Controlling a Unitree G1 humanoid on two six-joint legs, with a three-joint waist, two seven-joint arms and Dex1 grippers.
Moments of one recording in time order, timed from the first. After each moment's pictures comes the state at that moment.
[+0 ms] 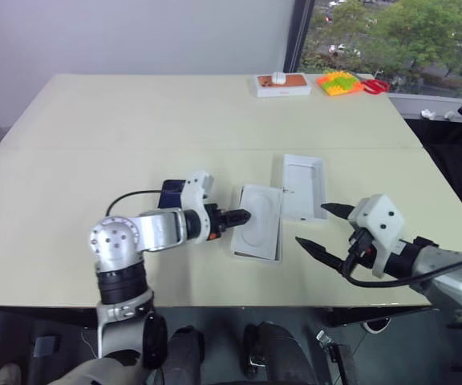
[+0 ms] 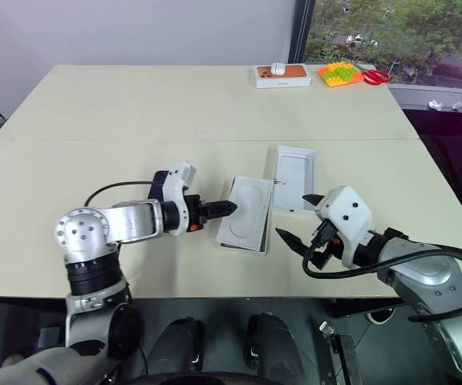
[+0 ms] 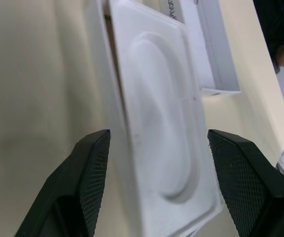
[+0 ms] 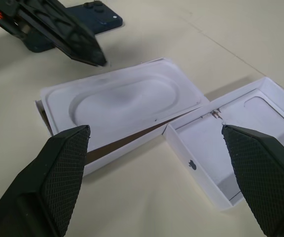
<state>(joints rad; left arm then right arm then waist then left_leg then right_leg) -0.59 0.13 0.33 -0.21 -1.18 1.61 0.26 0.05 -0.80 -0.24 -0.80 0.56 0.76 0.57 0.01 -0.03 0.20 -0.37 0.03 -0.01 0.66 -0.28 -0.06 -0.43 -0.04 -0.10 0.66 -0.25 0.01</state>
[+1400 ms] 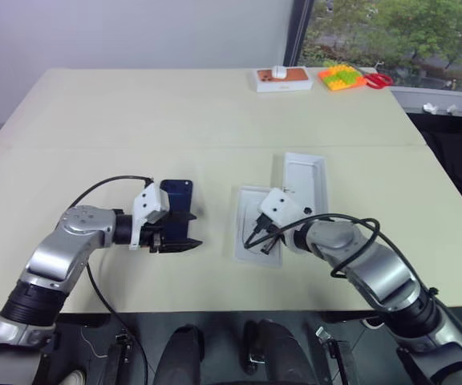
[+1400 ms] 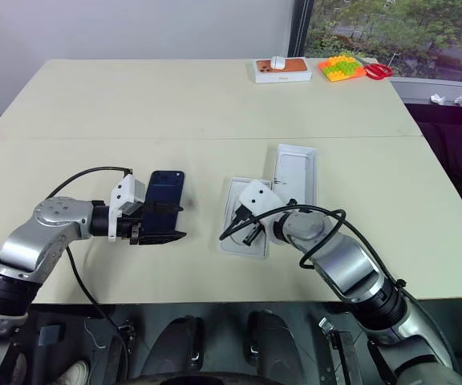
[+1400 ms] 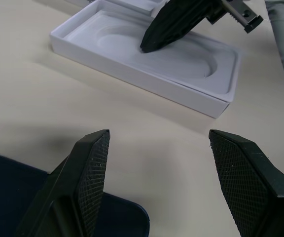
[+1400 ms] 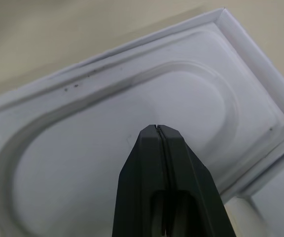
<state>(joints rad) -0.36 0.77 -0.12 -0.09 -0.45 0.41 -1.14 -0.46 -0.59 0.40 -0.53 0.21 1.09 0.37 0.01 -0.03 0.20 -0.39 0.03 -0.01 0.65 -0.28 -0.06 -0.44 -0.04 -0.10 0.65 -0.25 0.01</state>
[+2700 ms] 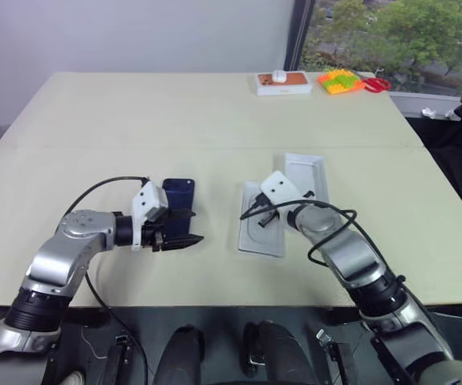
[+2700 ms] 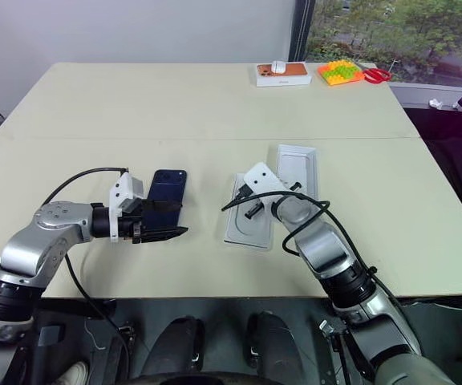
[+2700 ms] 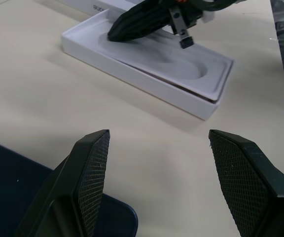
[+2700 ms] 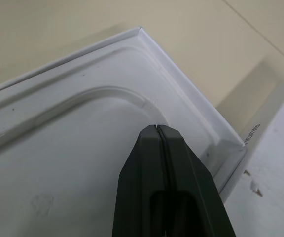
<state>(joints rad) -0.32 0.71 -0.06 -0.14 -0.46 0.48 -1.10 -0.53 -0.41 0.37 -0.16 -0.01 0.87 0.26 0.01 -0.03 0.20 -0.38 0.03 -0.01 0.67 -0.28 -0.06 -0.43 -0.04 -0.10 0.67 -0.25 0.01</state>
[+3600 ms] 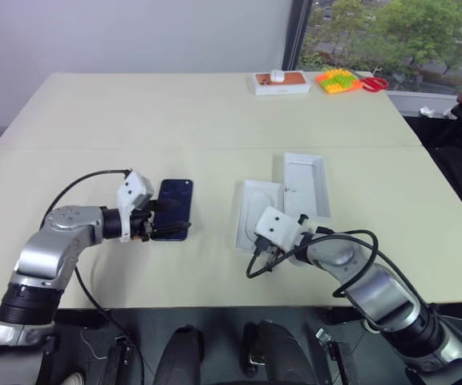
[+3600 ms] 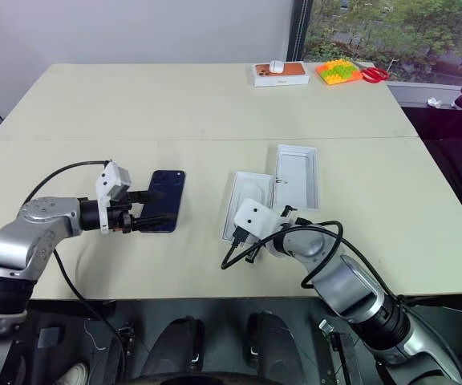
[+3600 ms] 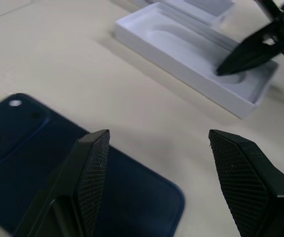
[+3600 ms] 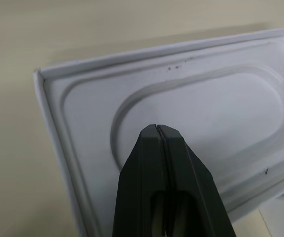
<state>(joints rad) -0.36 0.74 0.02 -0.07 -0.47 0.58 -1.03 -0.36 -0.58 0.46 -0.56 -0.02 0.96 0.53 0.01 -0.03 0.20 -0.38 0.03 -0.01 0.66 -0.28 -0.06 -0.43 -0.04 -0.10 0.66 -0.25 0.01</state>
